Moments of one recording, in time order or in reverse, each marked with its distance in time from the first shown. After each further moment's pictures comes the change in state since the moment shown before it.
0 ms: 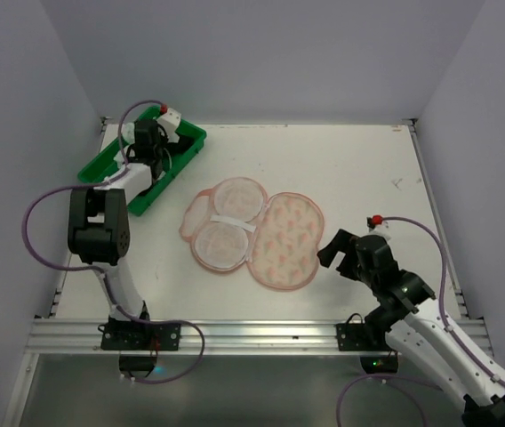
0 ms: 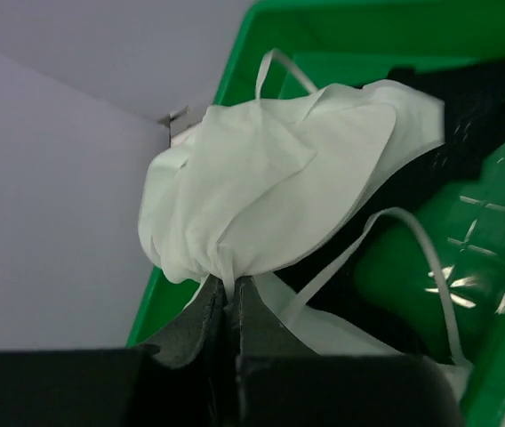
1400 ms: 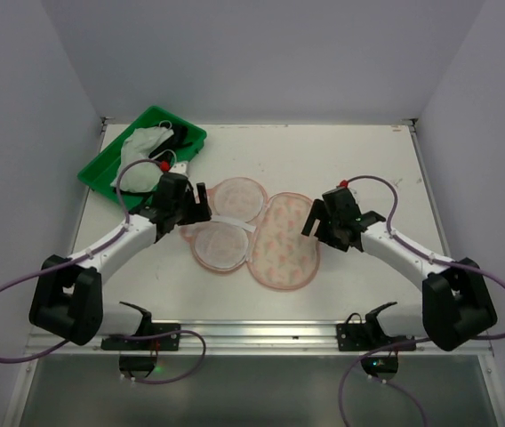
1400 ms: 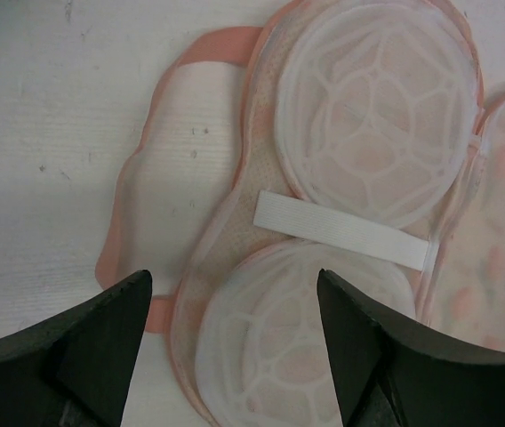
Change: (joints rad) left arm -0.299 -0.532 -0.483 -0.472 0.217 -1.067; right arm -0.106 0.784 0.313 0.182 -0.103 -0.057
